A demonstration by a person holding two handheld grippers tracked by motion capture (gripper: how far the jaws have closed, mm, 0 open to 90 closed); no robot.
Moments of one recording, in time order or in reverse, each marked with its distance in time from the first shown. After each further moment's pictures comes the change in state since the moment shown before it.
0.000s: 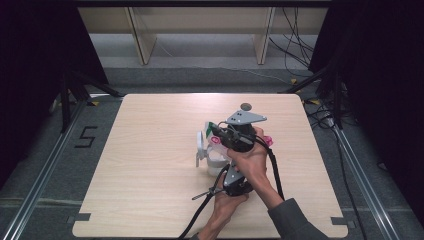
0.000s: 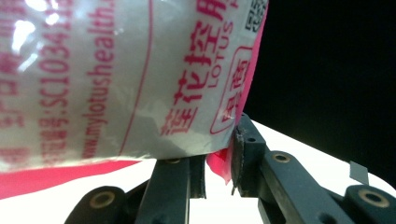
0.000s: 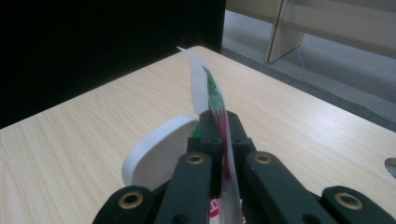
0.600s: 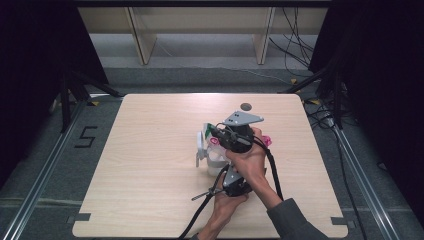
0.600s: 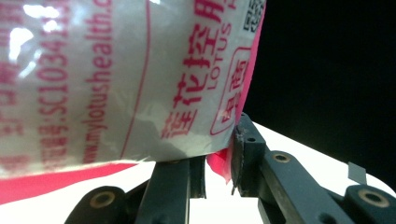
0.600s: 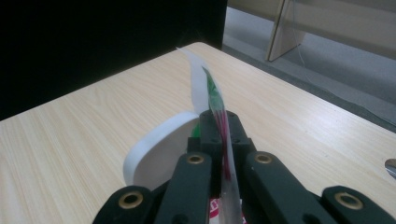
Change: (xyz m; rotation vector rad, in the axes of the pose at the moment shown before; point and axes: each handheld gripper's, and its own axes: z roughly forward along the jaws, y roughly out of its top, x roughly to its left) left arm 0.001 -0.001 -0.001 -0.011 -0.005 -0.005; right arm 0.002 -0.001 0.005 0.005 0.000 -0.038
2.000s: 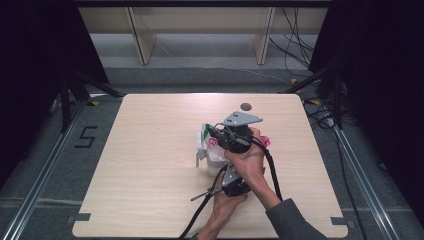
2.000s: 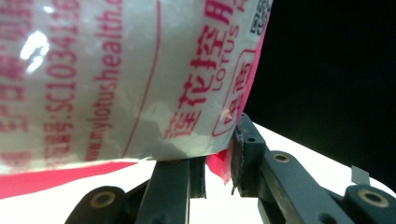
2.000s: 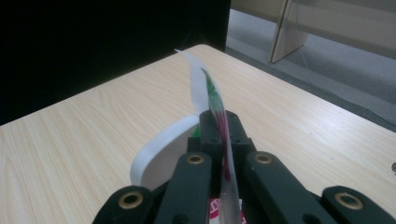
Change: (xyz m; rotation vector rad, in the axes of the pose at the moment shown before) left arm -0.001 -0.001 0.001 -0.060 0.003 -0.073; right arm 0.004 0.001 0.000 0.004 0.009 0.019
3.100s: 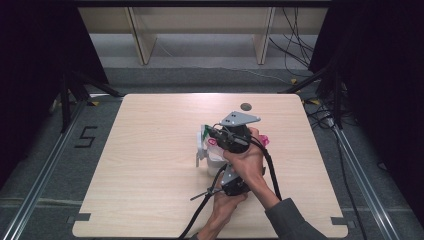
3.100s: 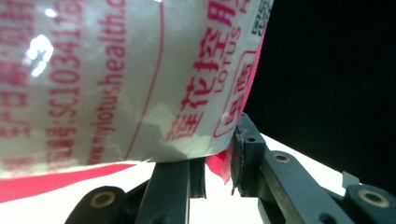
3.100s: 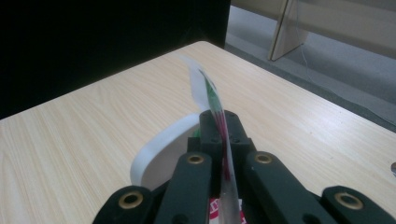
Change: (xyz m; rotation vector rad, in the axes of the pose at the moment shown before) left arm 0.000 0.001 -0.001 -0.001 -0.019 -0.022; right arm 0.002 0.001 0.002 0.015 -0.003 -0.016
